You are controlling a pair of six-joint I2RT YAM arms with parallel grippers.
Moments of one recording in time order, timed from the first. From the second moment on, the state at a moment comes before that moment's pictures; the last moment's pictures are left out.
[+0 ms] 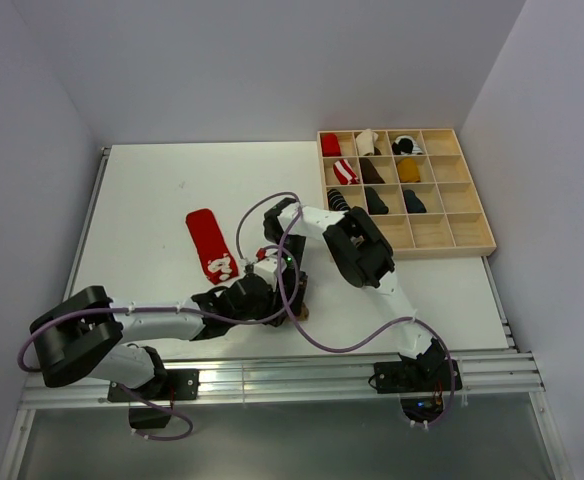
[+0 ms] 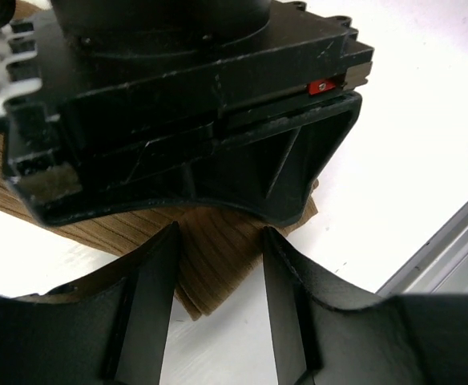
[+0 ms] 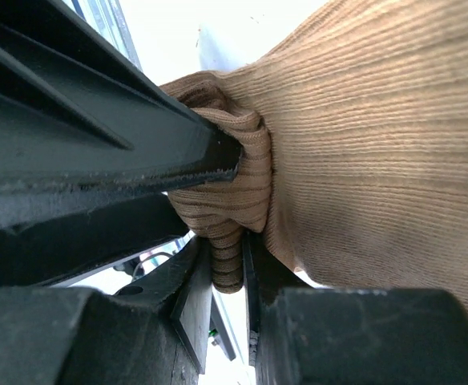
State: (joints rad) left arm -1.06 1.37 0.50 0.23 -0.14 -0.56; right arm 0.73 2.42 1.82 -1.53 -0.72 -0.80
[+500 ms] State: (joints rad) left arm -1.06 1.42 0.46 0.32 -0.13 -0.70; right arm 0.73 2.43 1.81 -1.54 -0.69 -0.76
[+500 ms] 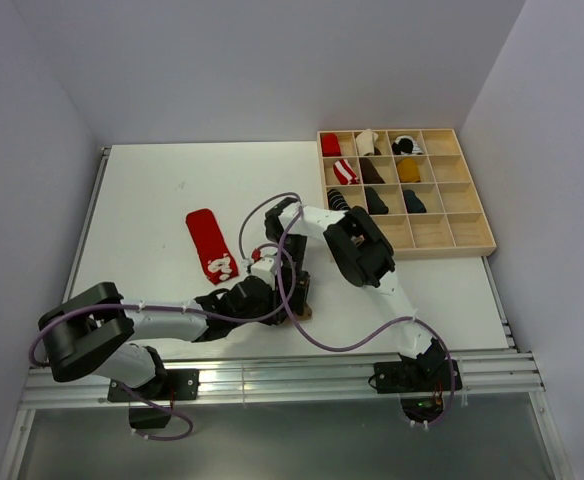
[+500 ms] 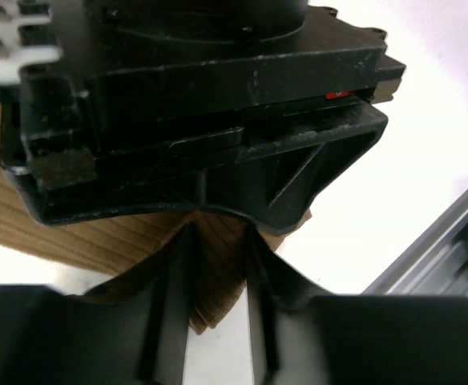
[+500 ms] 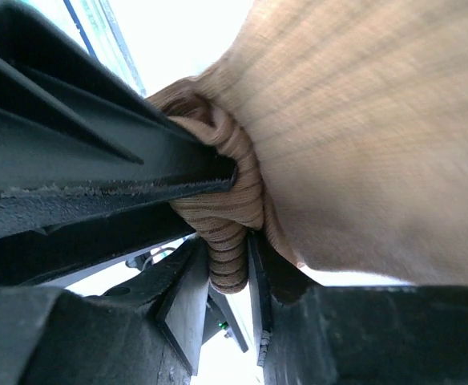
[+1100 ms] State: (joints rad) left arm -1.06 1.46 0.38 0.51 -0.16 -0.93; right arm 0.60 2.27 1.69 -1.27 -0.72 -0.52
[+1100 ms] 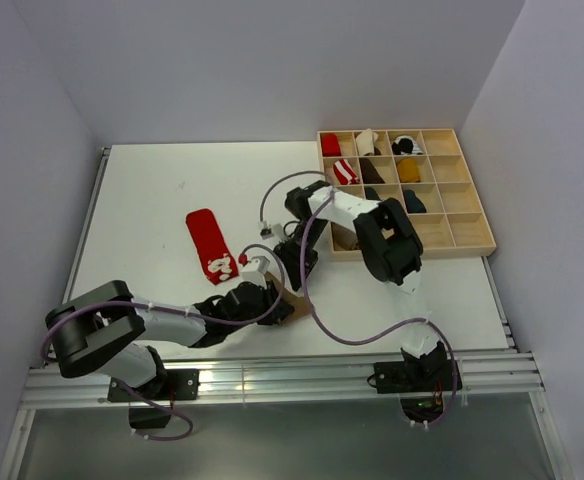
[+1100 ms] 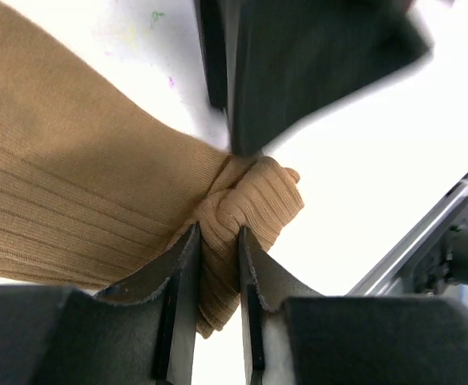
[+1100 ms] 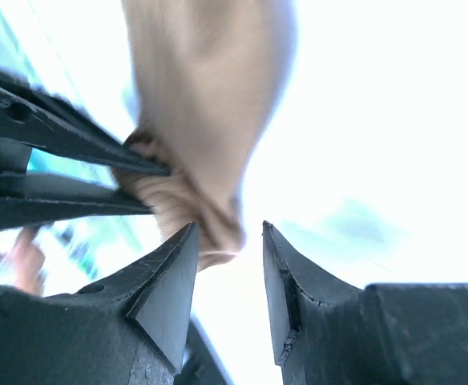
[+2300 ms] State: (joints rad) left arm -0.69 1.73 0.23 0.98 0.56 -1.29; right arm 0.72 1.30 0.80 -0.57 -0.52 -0.87
